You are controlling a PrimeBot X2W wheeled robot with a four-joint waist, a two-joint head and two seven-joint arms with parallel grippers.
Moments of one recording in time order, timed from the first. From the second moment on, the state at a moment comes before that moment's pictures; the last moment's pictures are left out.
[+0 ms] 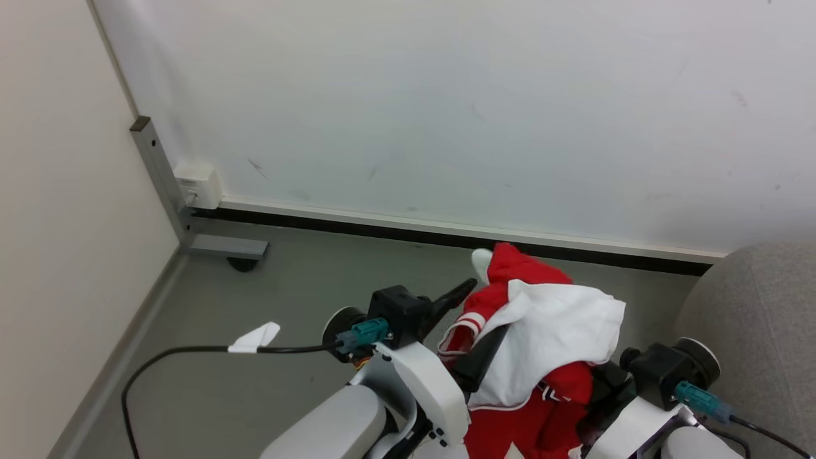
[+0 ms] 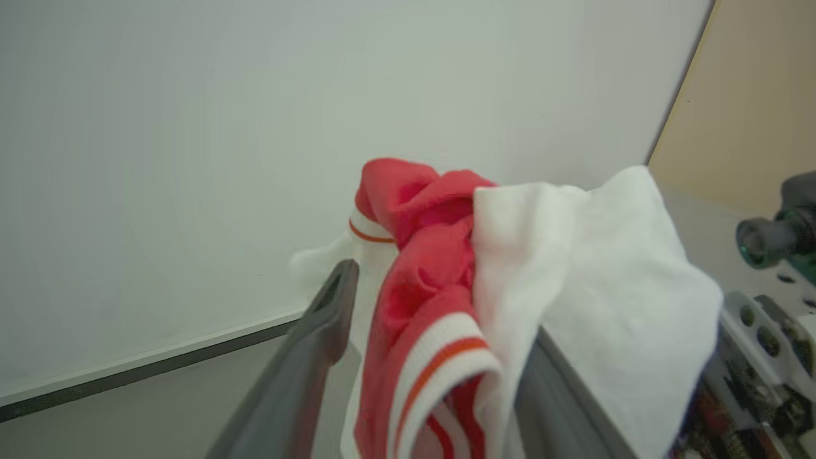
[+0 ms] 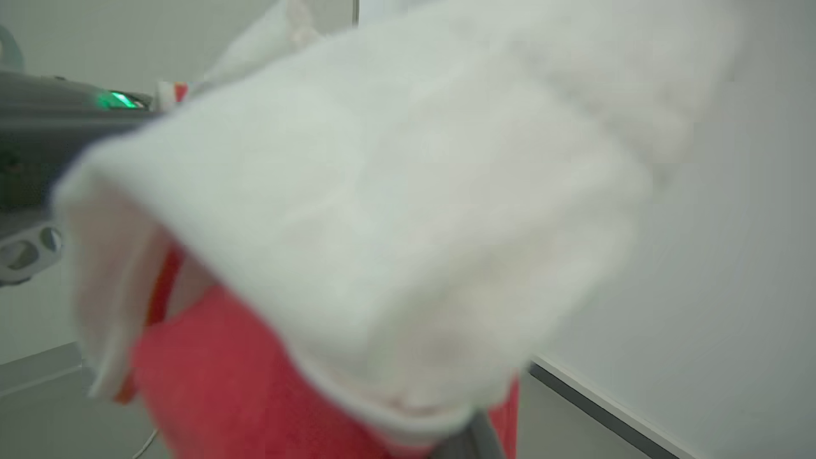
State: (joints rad) left arm -0.59 0.13 -0.86 0.34 -0.60 -0.02 -0.12; right arm -0.42 -0.33 0.76 0.35 0.54 0.13 -0.26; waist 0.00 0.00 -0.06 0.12
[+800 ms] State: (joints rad) left arm -0.58 0.15 -0.88 0.32 -0.58 0.00 -0.20; right arm -0.31 -0.36 0.40 0.26 0.47 0.13 -0.26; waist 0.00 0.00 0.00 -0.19
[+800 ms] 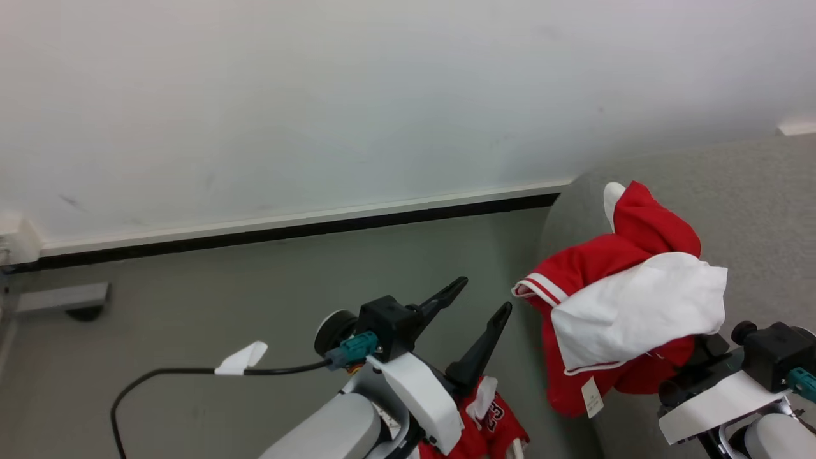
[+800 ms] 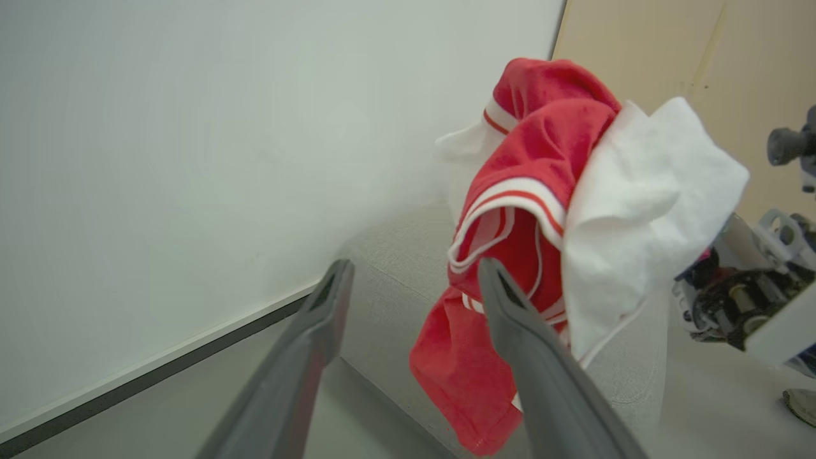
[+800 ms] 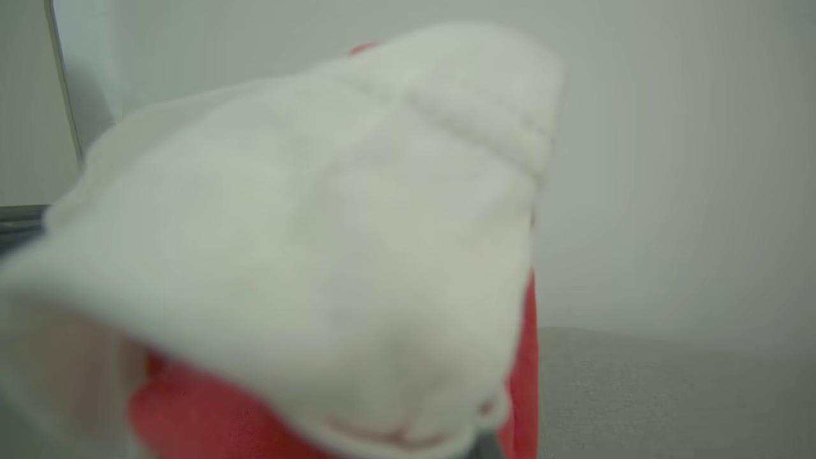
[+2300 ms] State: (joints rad) left arm -0.79 0.30 -0.89 0.18 -0.43 0.00 -0.15; right arm -0.79 -0.59 0.21 0.49 0.61 0.13 -0.25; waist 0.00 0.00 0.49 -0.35
